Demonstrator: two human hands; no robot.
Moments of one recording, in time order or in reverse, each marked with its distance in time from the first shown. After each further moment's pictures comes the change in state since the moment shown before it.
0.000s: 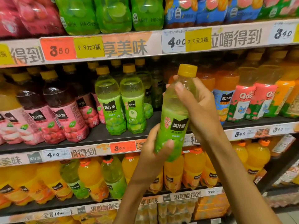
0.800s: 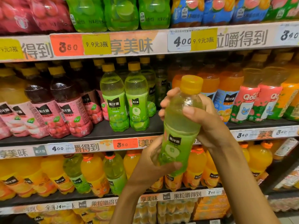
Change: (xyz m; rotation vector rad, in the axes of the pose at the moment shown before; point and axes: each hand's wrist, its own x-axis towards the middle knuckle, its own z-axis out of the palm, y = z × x) left_hand -0.019 -0.003 -0.013 -0.093 -0.166 0.009; right_hand -0.013 -0.003 -0.009 0.234 -0.388 0.092
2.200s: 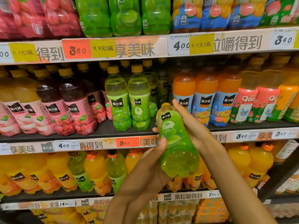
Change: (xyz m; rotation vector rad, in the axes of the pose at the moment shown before) left_hand -0.025 0.048 0.021 -0.585 -0.026 -0.329; right_hand 0.010 0.040 -0.009 0.234 0.306 0.626
